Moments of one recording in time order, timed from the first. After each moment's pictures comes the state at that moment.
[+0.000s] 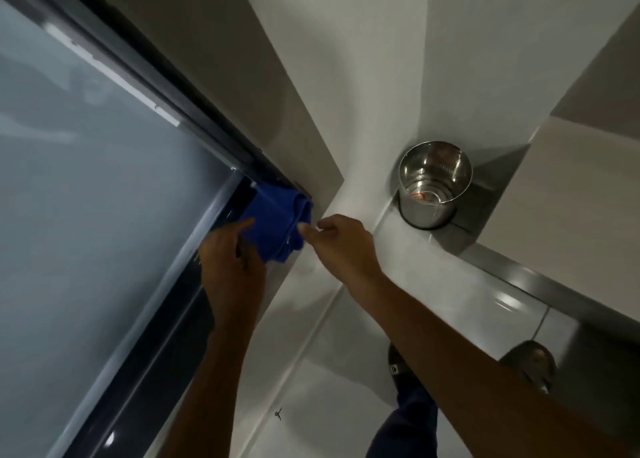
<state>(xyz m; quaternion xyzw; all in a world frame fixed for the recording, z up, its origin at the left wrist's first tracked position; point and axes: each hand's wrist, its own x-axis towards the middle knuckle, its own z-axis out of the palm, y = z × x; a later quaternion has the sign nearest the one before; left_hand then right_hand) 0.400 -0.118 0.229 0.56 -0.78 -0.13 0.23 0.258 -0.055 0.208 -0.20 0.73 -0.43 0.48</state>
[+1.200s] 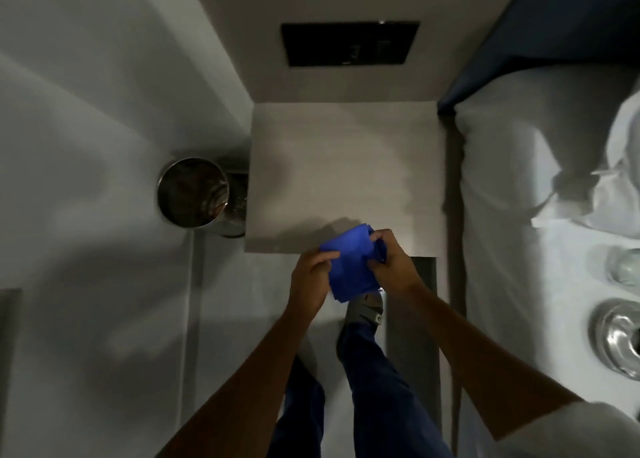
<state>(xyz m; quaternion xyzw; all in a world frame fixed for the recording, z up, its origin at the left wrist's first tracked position) 0.066 0.177 0.026 0.36 -0.72 -0.56 -0.17 -0.007 0.327 0.028 0.05 0.81 -0.43 0.39</state>
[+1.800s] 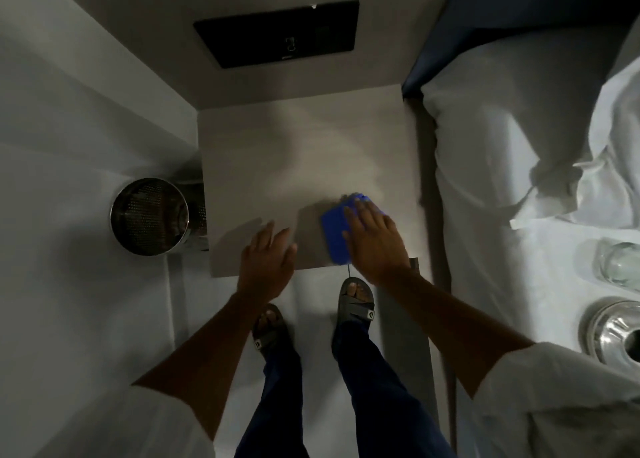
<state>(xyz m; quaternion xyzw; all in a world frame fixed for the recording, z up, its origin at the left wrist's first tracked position) 0.000 0.136 -0.026 0.13 -0.93 -0.22 -0.28 -0.071 0.344 -0.023 -0.19 0.94 -0.14 0.25</state>
